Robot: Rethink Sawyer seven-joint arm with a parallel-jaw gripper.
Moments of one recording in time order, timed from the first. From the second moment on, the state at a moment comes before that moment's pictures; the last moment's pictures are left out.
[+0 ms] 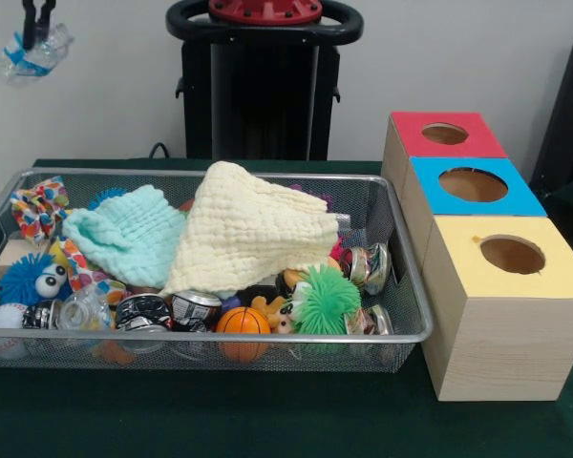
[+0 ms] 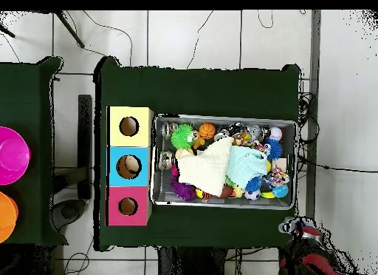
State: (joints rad) arm -1.39 -1.26 0.78 2.33 -0.79 0.42 0.34
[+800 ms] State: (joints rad) arm -0.96 -1.24 0.57 2.39 -0.86 0.41 0.43
